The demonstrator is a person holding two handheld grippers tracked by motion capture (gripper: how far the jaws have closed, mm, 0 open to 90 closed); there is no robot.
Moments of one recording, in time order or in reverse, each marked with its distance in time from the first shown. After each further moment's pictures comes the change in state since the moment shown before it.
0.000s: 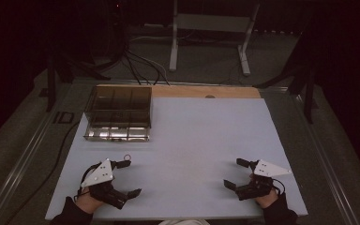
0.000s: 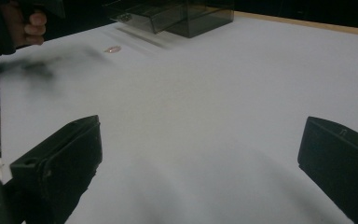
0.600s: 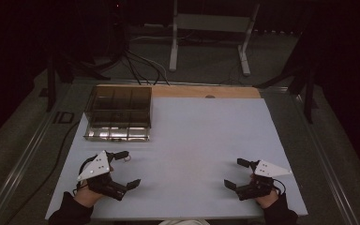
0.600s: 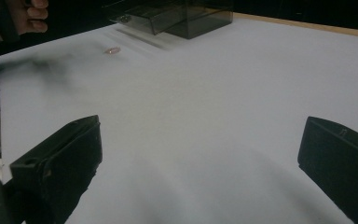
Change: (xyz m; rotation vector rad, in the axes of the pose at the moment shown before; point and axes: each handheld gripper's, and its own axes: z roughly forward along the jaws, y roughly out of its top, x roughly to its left) left arm 0.011 0.018 -0.005 -0.073 0.046 0.009; right arm 0.000 0.000 -0.001 -0.005 -0.003 0.003
